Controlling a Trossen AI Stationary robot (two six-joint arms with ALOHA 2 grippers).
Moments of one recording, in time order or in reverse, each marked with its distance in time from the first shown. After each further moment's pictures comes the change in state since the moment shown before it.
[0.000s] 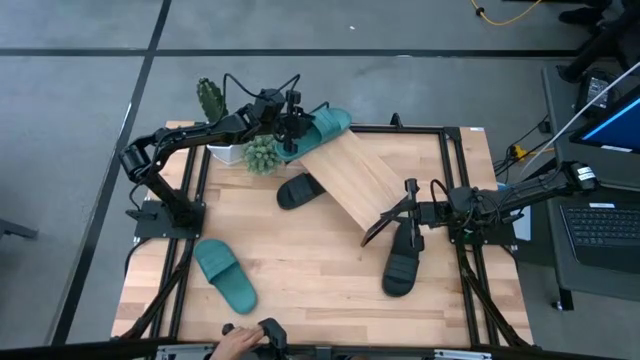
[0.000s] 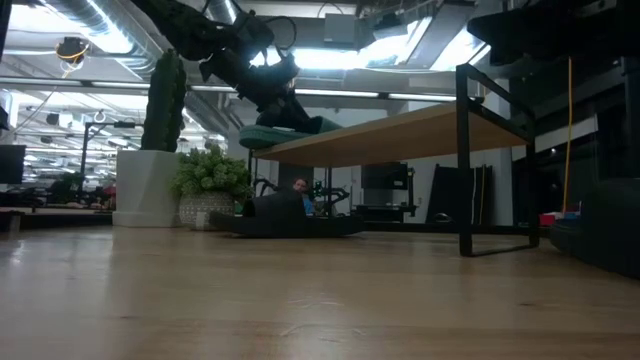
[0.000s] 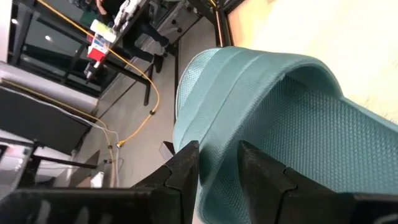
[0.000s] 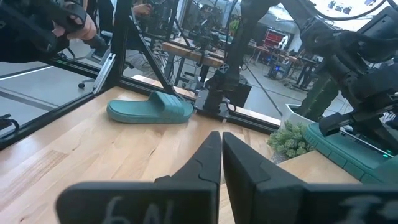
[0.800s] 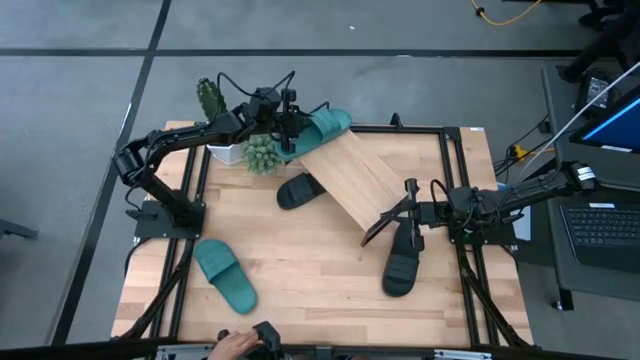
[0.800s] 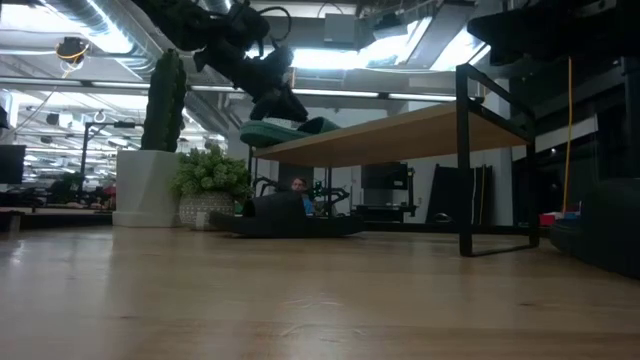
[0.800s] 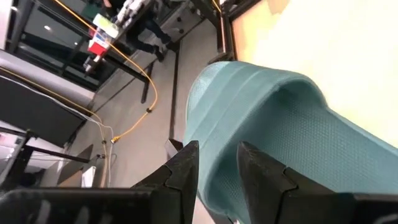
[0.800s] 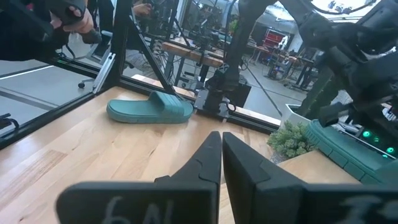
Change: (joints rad) left arm -0.001 -0.057 -0.001 -0.050 0.002 -0.067; right arm 0.000 0.000 0.000 -0.001 0.000 -0.003
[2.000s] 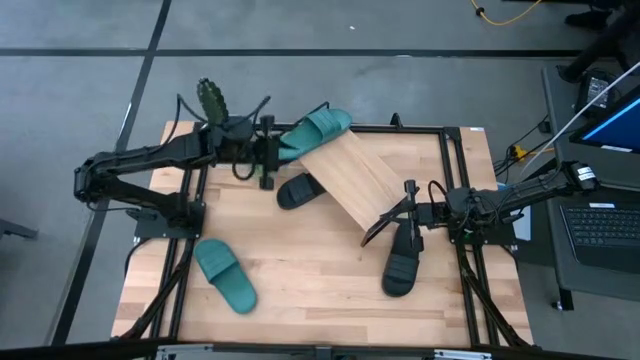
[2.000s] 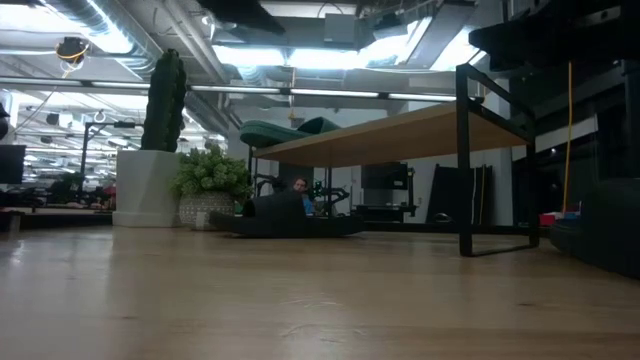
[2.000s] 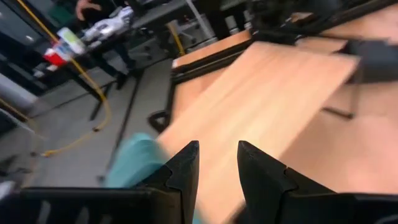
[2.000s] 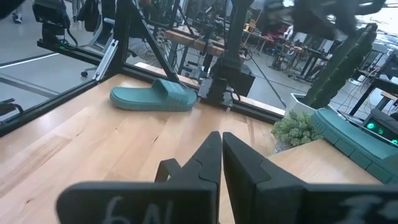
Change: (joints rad) left arm -0.374 -0.391 0.000 -0.363 -0.125 -0.427; right arm 0.000 0.000 0.000 -0.051 0.000 0.002
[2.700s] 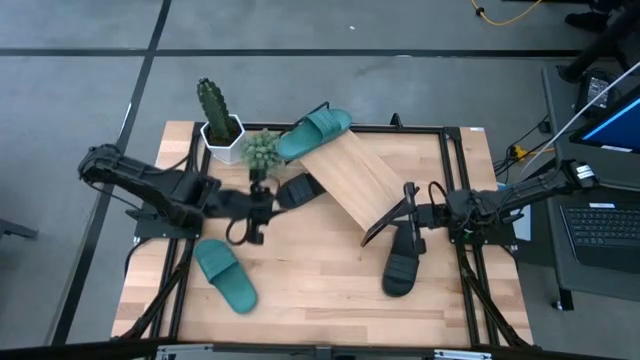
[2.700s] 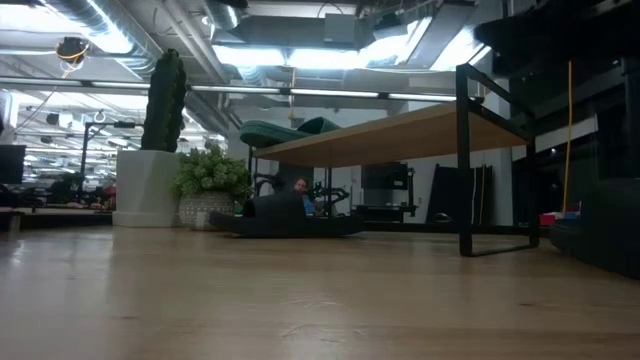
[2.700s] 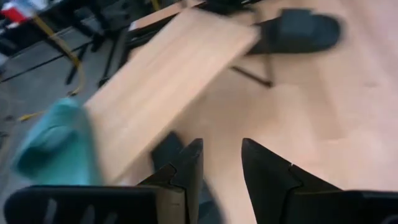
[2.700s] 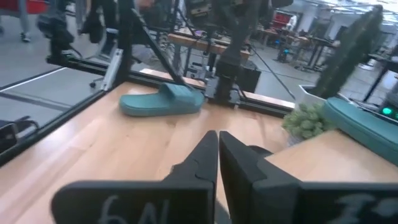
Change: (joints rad) left arm -0.574 0.015 0.000 -0.246 -0.479 -0.402; right arm 0.037 0.000 0.000 0.001 -0.001 0.103
